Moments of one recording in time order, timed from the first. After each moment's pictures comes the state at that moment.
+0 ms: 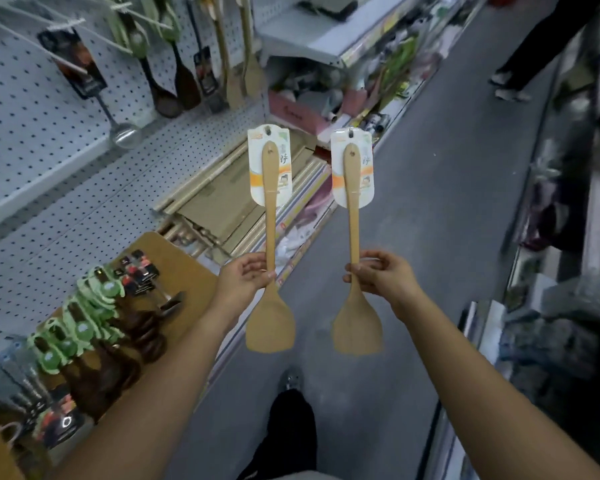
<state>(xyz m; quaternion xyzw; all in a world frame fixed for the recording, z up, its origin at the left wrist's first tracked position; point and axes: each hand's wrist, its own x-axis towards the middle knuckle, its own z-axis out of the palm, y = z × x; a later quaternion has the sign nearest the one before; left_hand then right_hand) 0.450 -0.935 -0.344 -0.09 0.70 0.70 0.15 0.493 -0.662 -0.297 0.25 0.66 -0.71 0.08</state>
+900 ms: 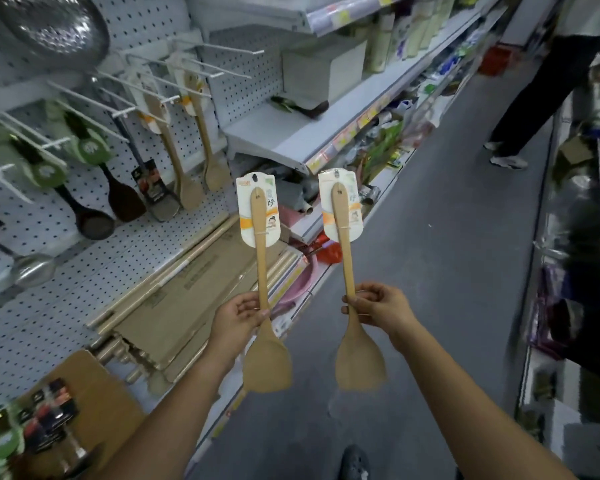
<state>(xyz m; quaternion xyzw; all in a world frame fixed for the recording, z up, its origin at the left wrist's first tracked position) 0.180 -0.756 -0.322 -0.12 0.71 0.69 0.10 0.197 -0.475 -0.280 0.21 0.68 -0.69 0.11</state>
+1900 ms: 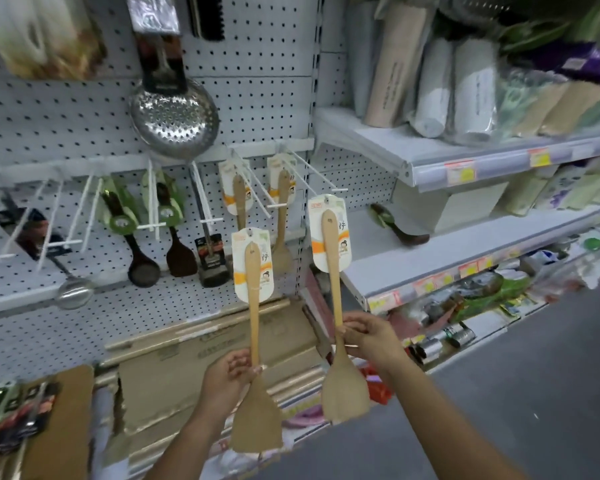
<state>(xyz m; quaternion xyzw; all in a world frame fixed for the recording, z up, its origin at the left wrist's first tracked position) 0.013 -0.715 -0.314 -0.32 0.63 0.70 -0.11 -0.138 -0.486 -0.245 -0.04 0.70 -0.67 0.27</state>
